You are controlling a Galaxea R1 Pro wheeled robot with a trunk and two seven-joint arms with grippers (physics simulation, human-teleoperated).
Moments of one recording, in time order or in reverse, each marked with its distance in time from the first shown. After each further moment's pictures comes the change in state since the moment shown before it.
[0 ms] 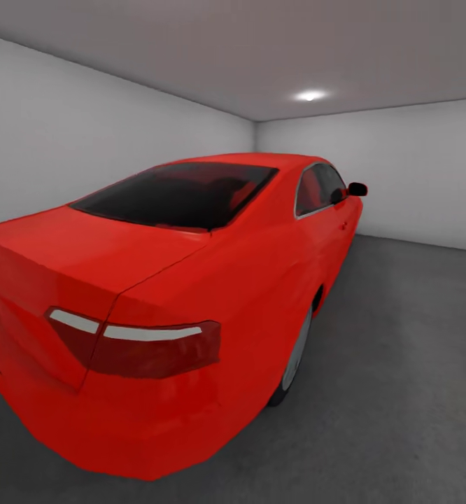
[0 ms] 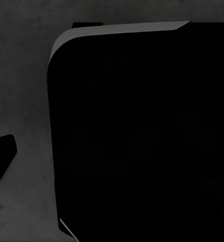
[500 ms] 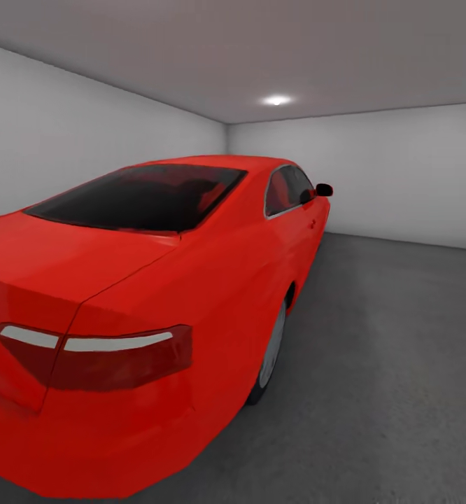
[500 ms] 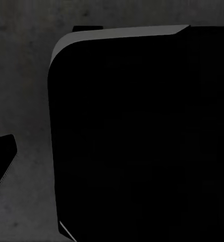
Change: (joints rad) left arm 0.000 0.000 0.000 0.000 0.000 0.000 0.000; right arm 0.000 0.000 0.001 0.000 0.003 0.002 0.004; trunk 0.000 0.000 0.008
